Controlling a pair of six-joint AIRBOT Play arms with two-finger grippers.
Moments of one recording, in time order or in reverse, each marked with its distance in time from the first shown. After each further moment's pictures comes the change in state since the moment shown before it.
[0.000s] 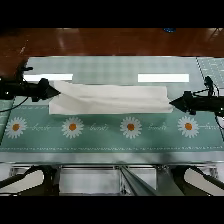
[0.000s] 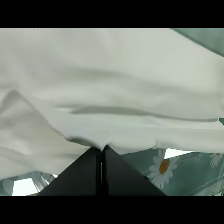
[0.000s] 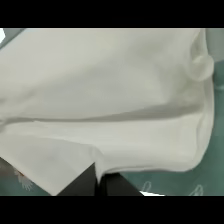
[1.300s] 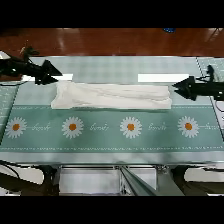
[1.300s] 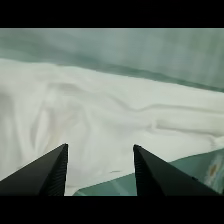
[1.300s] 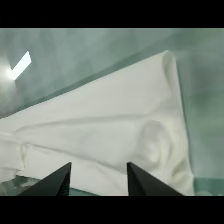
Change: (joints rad) left arm 0.023 -0.373 0.518 0.084 -0.132 -0.119; right arm -0.066 -0.288 0.303 0.047 0.010 -0.040
